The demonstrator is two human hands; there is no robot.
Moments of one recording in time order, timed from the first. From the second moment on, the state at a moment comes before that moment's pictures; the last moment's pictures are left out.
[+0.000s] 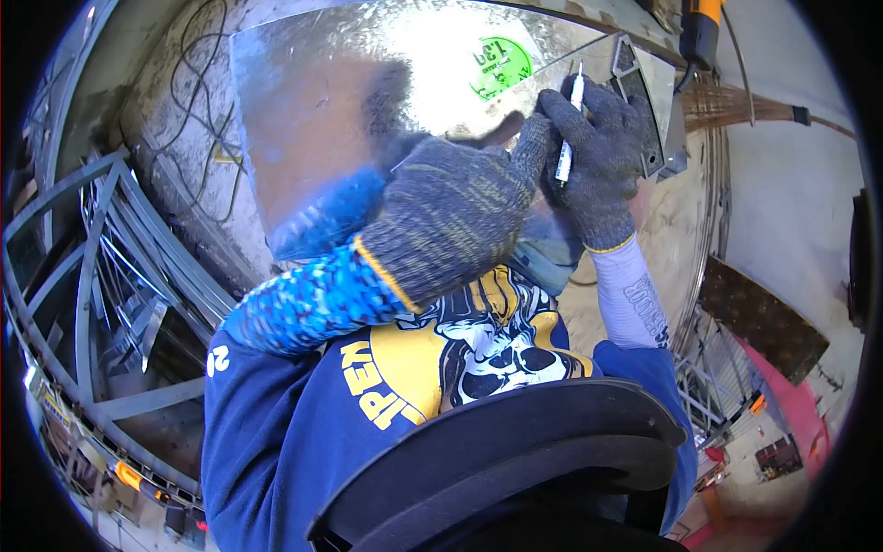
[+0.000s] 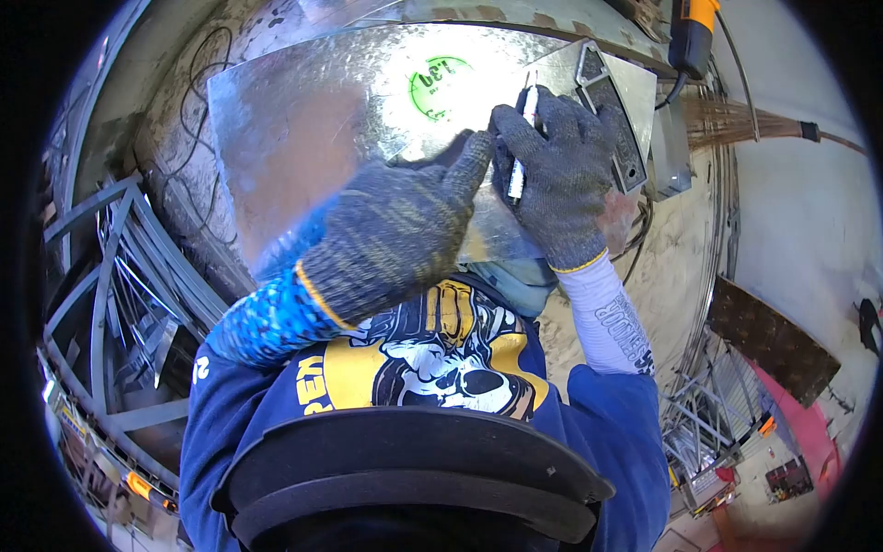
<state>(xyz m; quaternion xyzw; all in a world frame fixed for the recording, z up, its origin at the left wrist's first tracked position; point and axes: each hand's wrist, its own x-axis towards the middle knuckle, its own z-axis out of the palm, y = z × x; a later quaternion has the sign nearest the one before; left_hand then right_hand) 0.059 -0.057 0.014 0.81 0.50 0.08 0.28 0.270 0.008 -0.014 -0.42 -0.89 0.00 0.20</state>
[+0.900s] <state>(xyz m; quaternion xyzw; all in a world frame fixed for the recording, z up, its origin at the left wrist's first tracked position) 0.092 -0.042 0.013 0.72 0.59 0.08 0.36 0.277 0.053 0.040 -0.44 -0.76 0.37 0.32</state>
